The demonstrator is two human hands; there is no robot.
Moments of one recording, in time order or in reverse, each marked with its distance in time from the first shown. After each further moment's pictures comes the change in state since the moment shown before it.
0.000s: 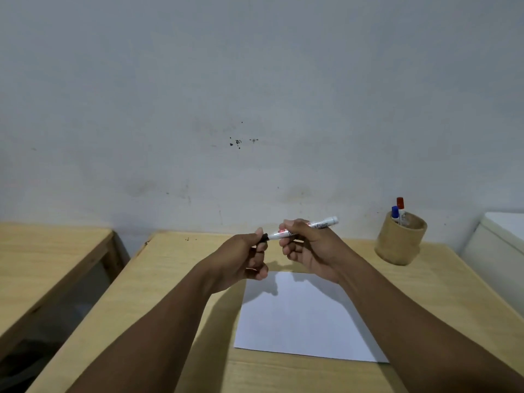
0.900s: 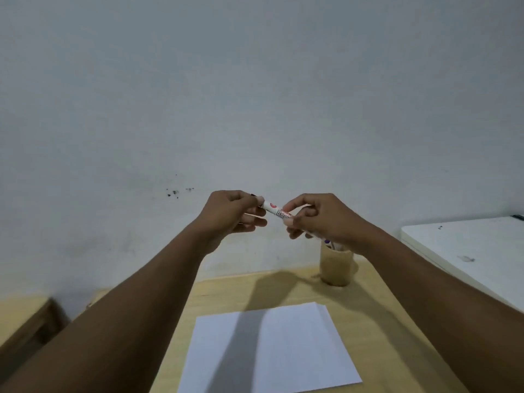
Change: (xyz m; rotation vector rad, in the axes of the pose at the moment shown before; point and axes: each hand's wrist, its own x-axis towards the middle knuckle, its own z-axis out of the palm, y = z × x) left_hand 0.009 0.144 0.104 0.188 0.104 0.420; right_hand -0.080 -0.136 -0.090 -0.694 0.142 -0.393
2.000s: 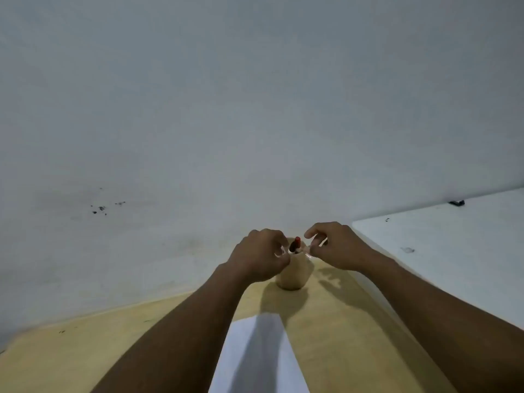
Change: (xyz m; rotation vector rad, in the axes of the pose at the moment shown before) left_hand 0.048 -0.064 0.148 0.898 -0.234 0.306; right_hand -0.030 0.111 -0.091 -0.469 0.211 0.183
